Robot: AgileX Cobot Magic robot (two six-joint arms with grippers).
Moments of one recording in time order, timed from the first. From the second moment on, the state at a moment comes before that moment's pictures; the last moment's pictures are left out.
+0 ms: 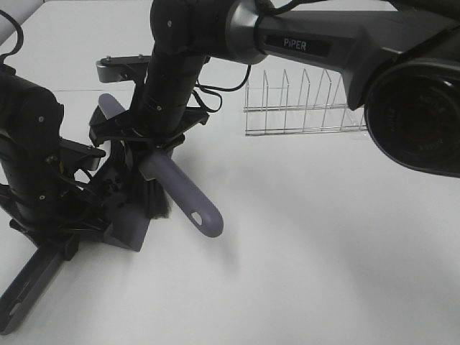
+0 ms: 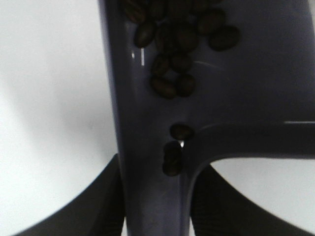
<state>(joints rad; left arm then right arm) -0.41 1.98 -1.01 0.10 0.79 -0.21 0.67 2.46 -2.13 0.21 0.99 0.00</state>
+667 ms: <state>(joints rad) -0.41 1.98 -1.01 0.10 0.79 -0.21 0.67 2.29 -2.13 0.13 0.82 -0.07</state>
